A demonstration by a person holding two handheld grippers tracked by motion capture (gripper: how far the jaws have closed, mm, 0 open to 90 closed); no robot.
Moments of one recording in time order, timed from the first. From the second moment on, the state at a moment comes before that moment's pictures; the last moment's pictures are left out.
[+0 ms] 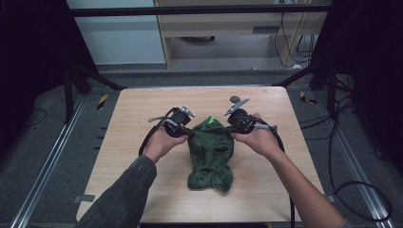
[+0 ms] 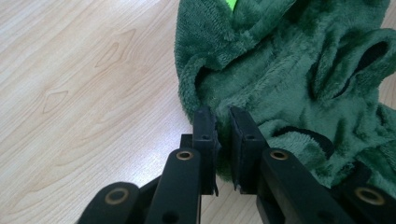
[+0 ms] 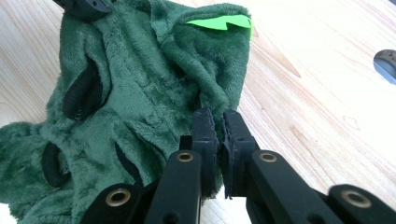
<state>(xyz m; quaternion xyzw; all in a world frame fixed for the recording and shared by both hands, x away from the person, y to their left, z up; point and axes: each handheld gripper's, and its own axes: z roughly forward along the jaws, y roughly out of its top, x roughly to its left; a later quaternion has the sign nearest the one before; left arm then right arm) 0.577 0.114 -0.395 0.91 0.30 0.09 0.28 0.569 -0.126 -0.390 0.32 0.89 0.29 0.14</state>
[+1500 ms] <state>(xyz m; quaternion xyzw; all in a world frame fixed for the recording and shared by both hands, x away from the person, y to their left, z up) 0.584 0.118 -0.376 0.90 0.31 0.11 0.29 0.580 -0.119 -0.373 0.31 0.89 0.30 0.16</state>
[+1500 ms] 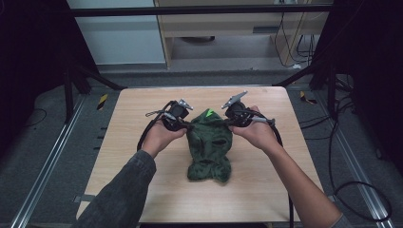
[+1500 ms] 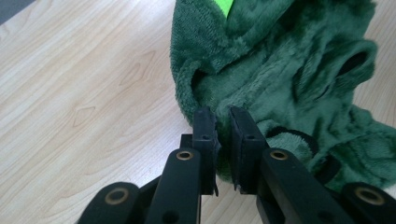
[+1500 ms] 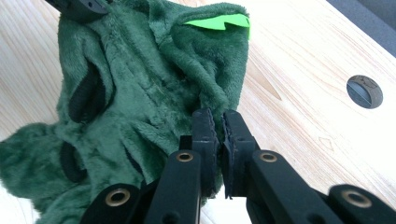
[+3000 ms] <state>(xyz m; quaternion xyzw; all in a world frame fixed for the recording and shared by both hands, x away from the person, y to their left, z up) 0.559 0.122 -0.391 0.90 0.28 0.13 0.30 0.551 -0.120 -0.390 0.28 0.89 0.32 0.18</state>
